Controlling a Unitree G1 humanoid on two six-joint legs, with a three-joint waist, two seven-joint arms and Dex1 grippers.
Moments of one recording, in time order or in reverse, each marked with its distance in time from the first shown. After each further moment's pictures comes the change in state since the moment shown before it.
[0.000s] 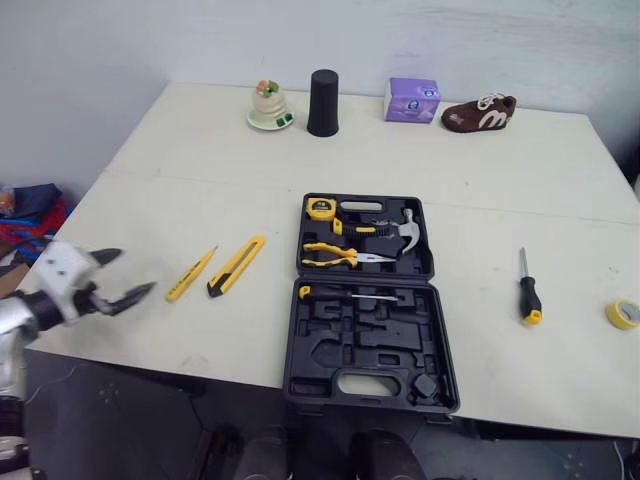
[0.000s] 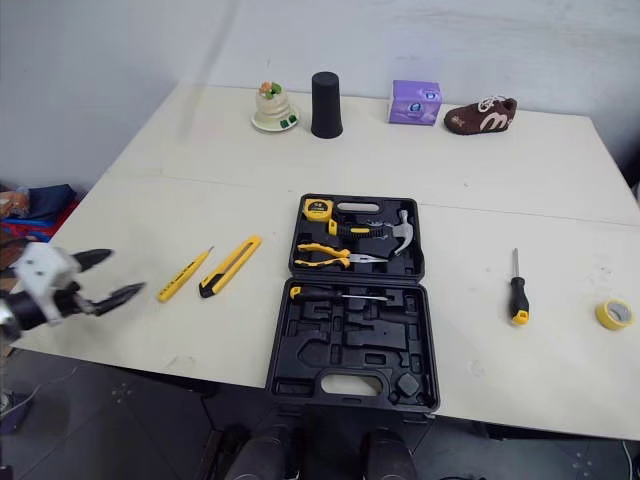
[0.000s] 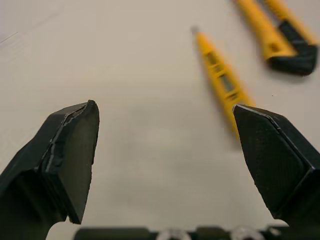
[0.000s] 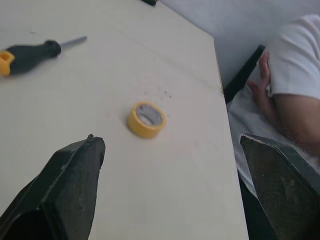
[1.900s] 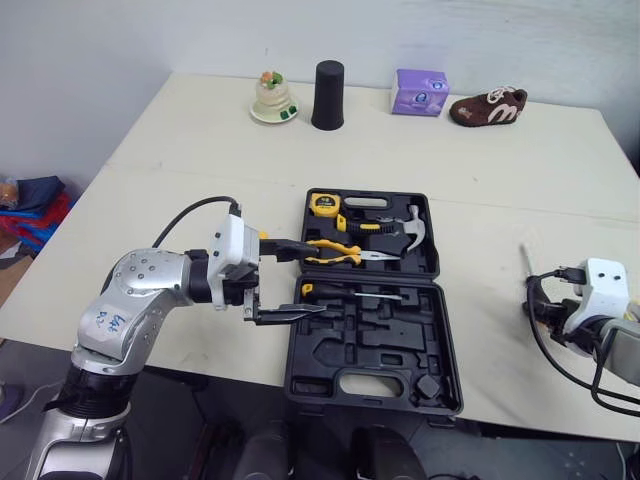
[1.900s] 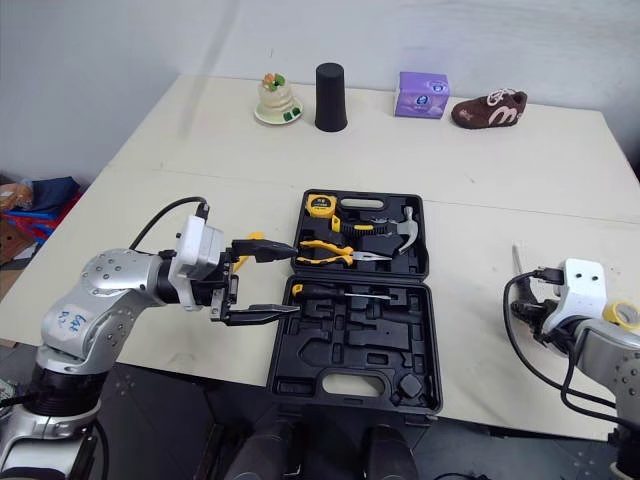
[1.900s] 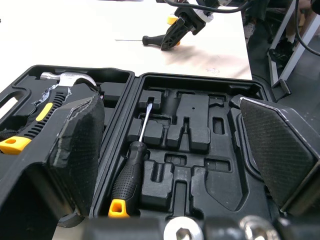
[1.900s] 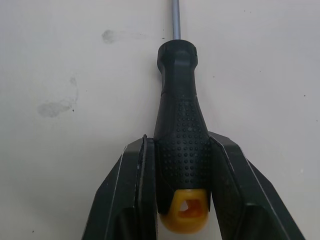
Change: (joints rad) left arm -0.236 -0.289 -0.494 -0.872 -0.278 0.597 -0.143; right arm -0.608 -0.050 0.502 -0.715 0.290 1.655 -1.005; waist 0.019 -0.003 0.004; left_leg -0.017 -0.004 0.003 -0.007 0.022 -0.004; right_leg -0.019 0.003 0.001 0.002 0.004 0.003
